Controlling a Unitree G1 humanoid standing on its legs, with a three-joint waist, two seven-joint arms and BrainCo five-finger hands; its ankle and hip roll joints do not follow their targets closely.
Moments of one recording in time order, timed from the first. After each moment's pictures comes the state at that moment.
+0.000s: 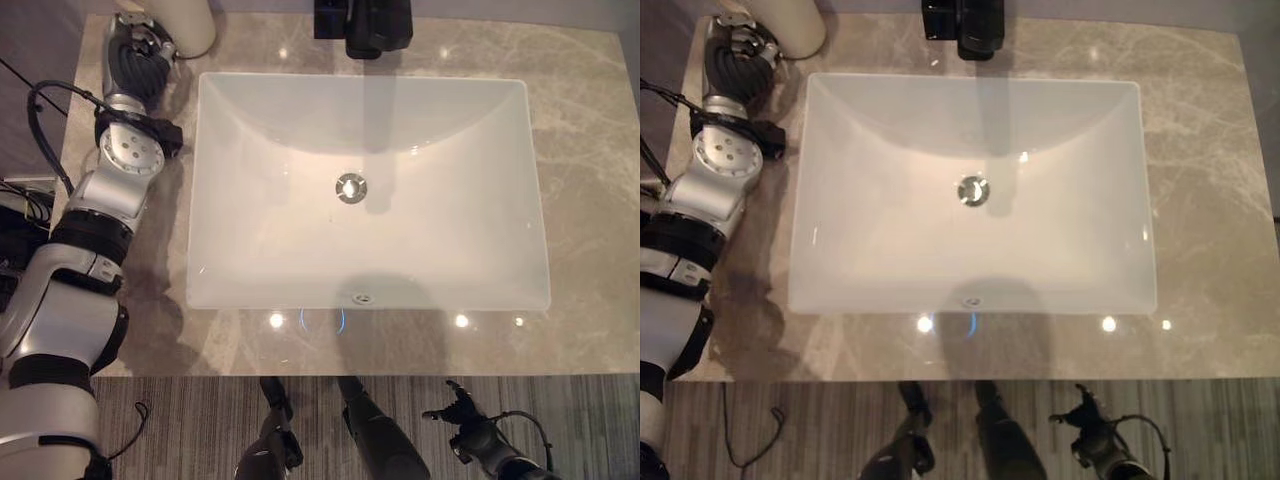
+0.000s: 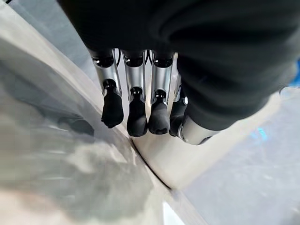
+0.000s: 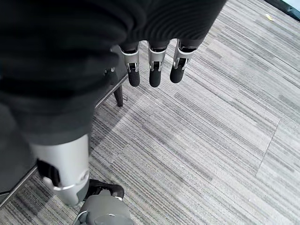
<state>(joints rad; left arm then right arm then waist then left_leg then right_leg) -1.23 0.78 -0.53 0.85 -0.26 -0.17 0.43 -0.17 -0.37 0.47 1.16 -0.05 -0.08 -0.28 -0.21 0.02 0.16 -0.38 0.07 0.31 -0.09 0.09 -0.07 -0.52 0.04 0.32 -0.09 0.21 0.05</state>
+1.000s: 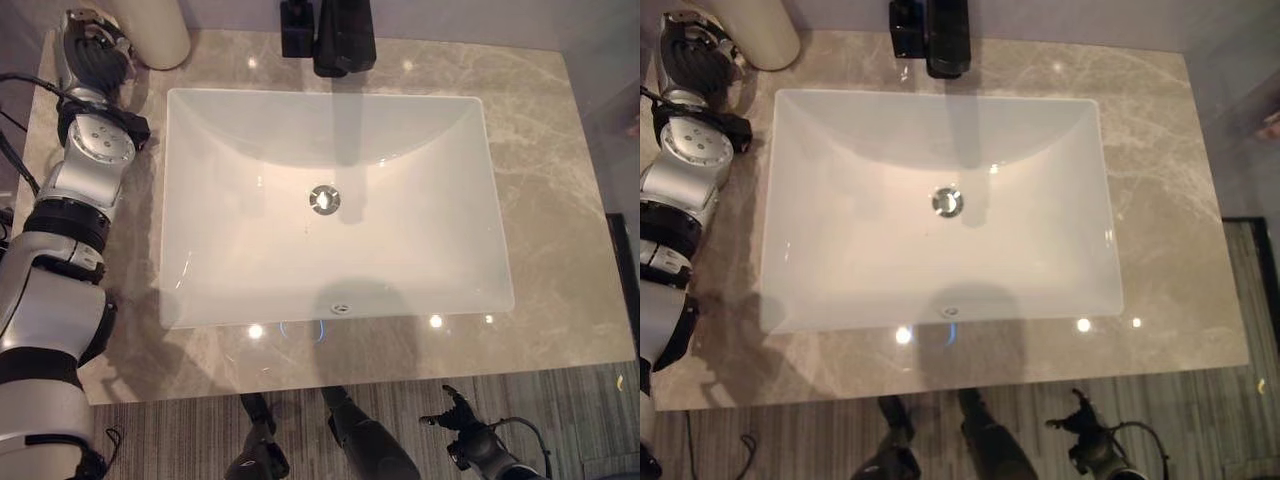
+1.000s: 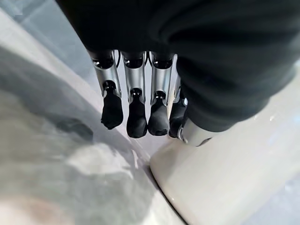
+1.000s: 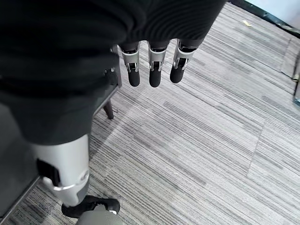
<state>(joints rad) -1.29 0.82 -0.60 0.96 -0.22 -0.13 0.45 -0.13 -0.36 0.48 1.15 -0.01 -0.11 -0.28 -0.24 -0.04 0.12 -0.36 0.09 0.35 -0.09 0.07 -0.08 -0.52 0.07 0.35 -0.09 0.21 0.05</state>
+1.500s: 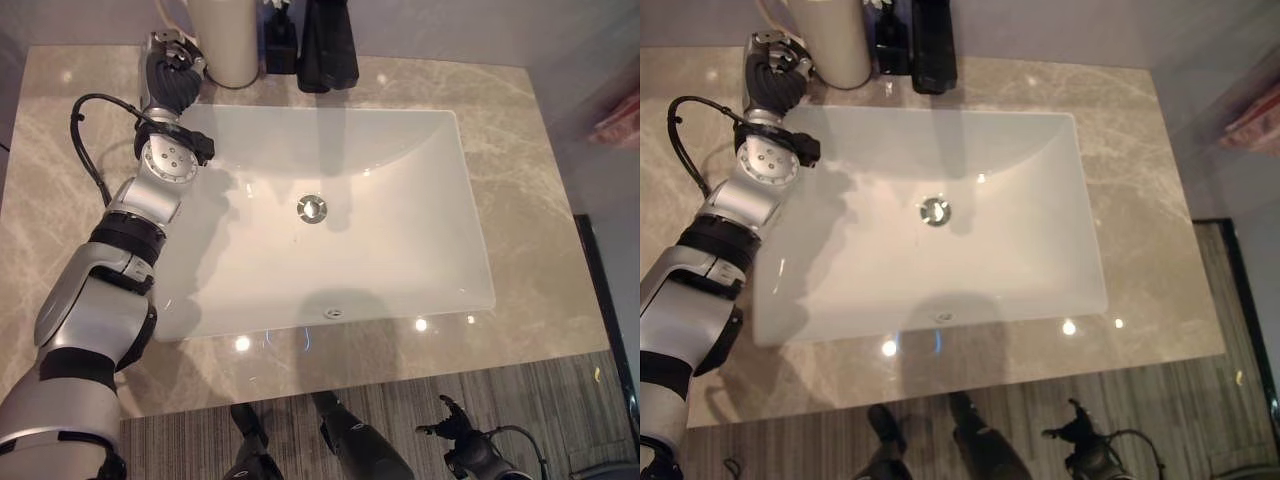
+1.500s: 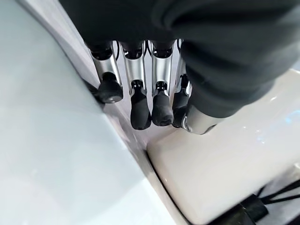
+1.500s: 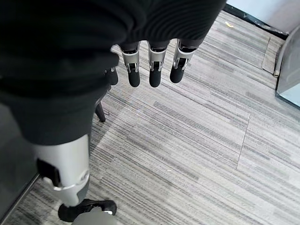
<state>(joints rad) -1.23 0.65 -0.55 0.95 -0.25 -0.15 0.52 -0.12 -0.32 0.51 1.16 -0.02 -0.11 -0.27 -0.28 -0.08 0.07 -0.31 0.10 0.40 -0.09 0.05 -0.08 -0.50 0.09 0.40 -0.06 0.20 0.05</state>
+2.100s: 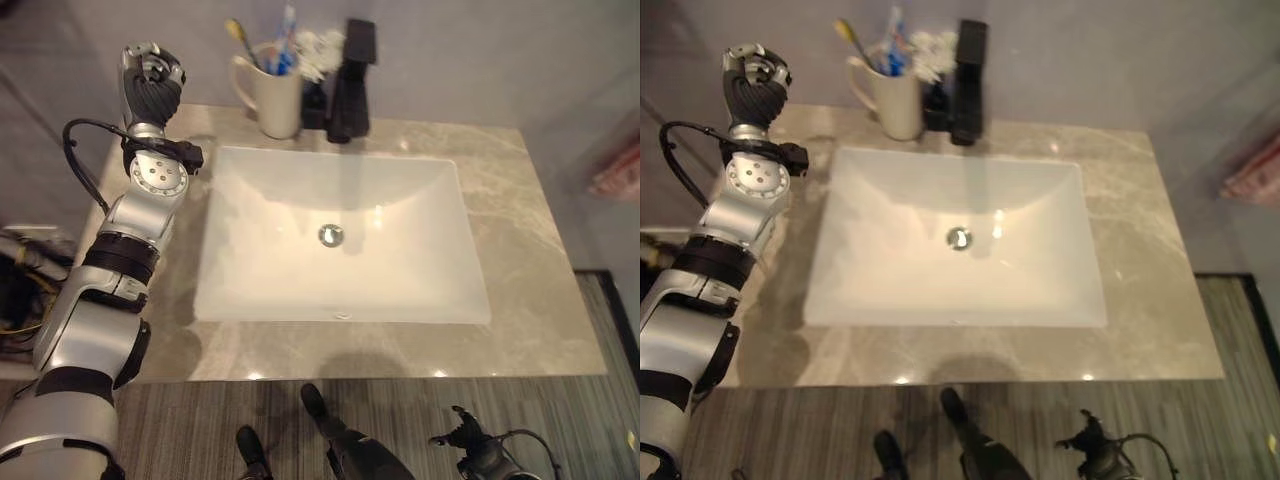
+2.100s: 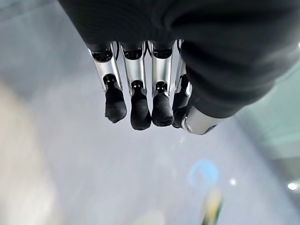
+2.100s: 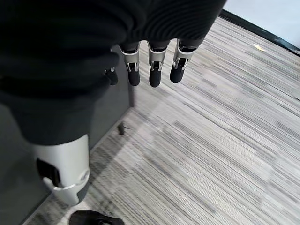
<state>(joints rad) -1.07 0.76 -0.39 0.65 -0.26 -0.14 0.54 -0.14 -0.37 0.42 1.26 -0.09 -0.05 -0.21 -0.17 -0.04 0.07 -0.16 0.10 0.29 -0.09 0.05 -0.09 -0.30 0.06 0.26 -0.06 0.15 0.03</state>
